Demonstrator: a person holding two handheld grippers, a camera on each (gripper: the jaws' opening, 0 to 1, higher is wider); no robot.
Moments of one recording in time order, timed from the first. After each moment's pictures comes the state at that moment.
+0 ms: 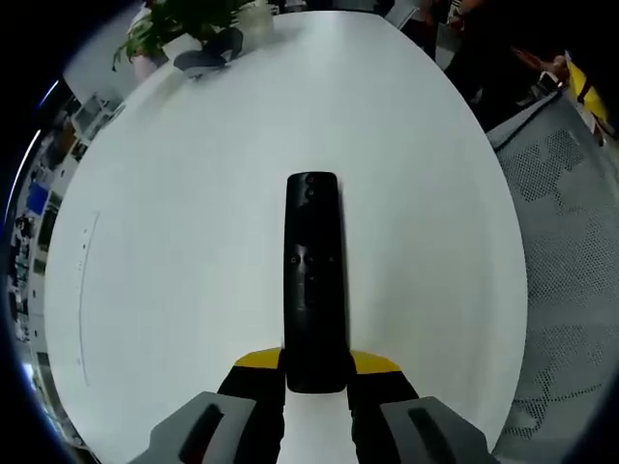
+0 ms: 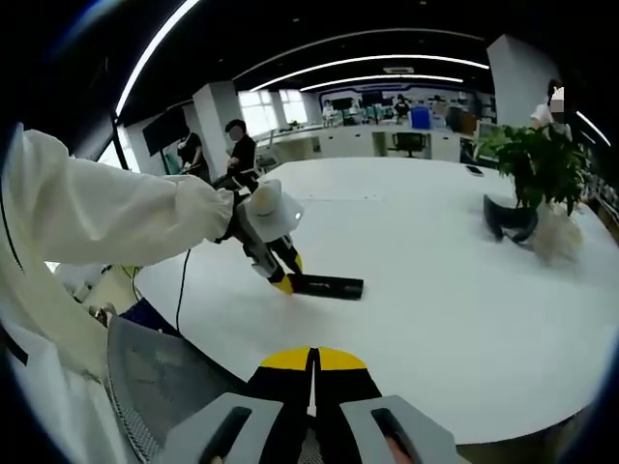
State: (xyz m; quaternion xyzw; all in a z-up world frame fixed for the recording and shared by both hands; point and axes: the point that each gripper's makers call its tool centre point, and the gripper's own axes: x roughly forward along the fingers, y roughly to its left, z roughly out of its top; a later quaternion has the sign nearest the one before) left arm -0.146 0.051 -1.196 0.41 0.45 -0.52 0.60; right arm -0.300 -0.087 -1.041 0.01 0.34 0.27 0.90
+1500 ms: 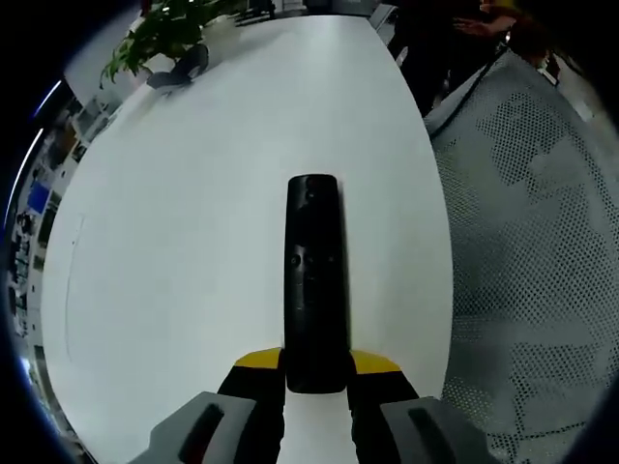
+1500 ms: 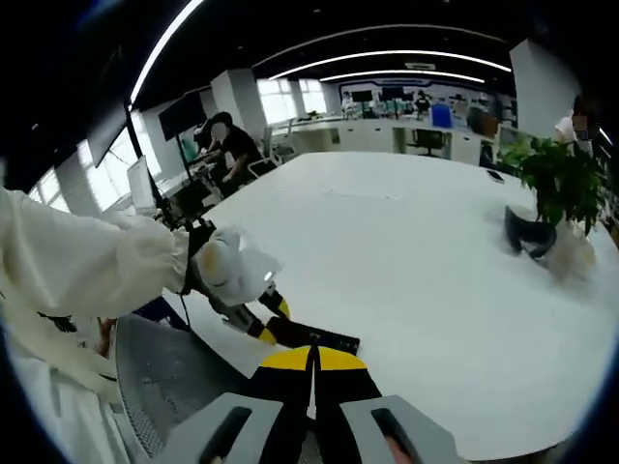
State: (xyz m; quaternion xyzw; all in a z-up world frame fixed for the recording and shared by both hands) left arm -0.253 0.044 -1.195 0.40 0.45 -0.52 0.61; right arm -0.282 -0.066 -1.036 -0.01 0.35 0.31 0.88
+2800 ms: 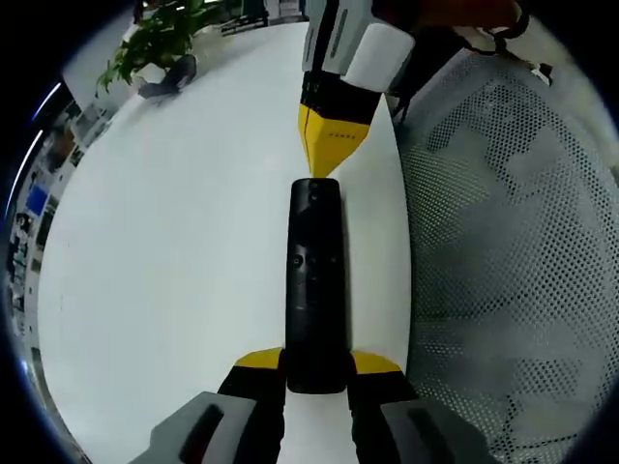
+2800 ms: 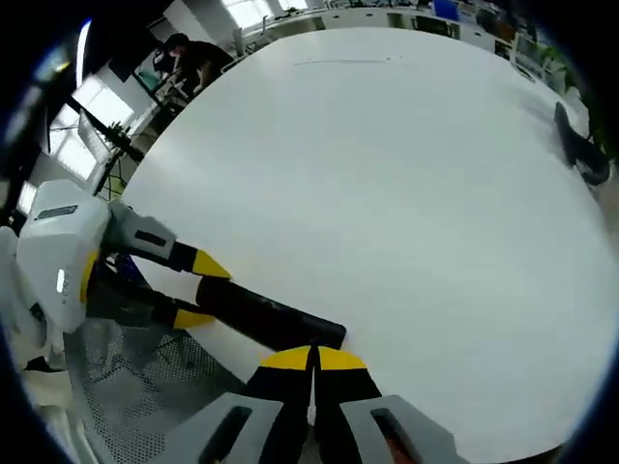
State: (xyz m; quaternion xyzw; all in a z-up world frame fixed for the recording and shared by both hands) left arm -0.281 0.042 -1.196 0.39 0.44 -0.53 0.61; right arm -0.260 -0.055 -1.176 -0.02 0.59 0.29 0.75
